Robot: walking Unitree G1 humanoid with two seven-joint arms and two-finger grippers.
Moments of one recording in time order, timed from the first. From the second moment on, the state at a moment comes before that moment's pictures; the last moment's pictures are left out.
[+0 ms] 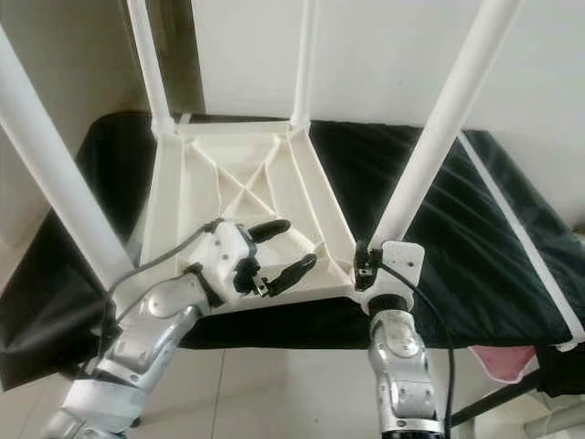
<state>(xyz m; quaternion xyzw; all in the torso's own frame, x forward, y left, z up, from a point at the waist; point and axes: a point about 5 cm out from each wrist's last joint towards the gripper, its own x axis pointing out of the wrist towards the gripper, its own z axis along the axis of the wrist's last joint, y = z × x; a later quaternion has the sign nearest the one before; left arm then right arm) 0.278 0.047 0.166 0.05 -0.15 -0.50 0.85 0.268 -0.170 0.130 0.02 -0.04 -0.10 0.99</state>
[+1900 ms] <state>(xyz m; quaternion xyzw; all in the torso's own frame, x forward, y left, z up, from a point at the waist) 0.244 0.053 0.146 0.05 -0.04 -0.55 0.83 0.271 -0.197 0.140 -0.09 -0.04 0.23 0.97</state>
